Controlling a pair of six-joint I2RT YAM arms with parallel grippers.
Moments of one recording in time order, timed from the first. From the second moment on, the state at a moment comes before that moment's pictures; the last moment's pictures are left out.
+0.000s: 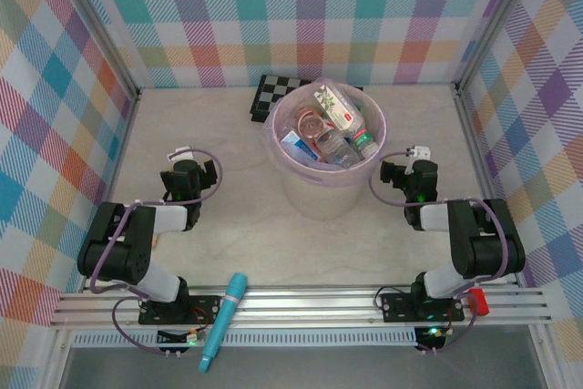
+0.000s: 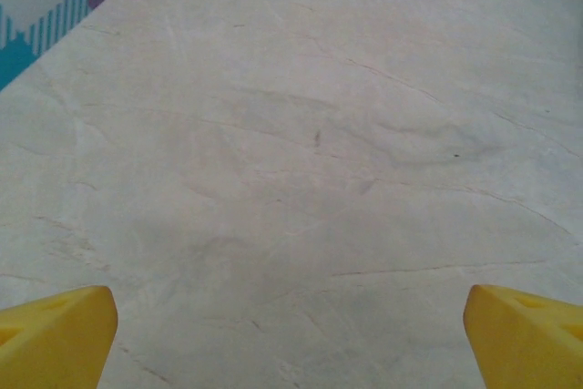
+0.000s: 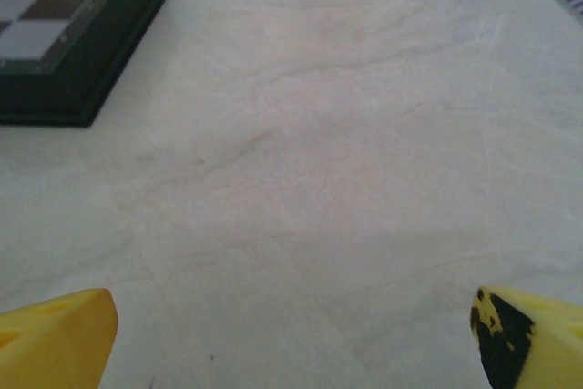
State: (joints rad) left arm -0.11 1.52 0.45 0.61 -0.36 -0.17; right arm 0.05 1.53 0.39 0.71 0.09 0.09
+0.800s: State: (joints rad) left arm -0.11 1.58 0.40 0.78 -0.31 -0.15; right arm 0.05 1.53 0.39 0.74 0.09 0.09
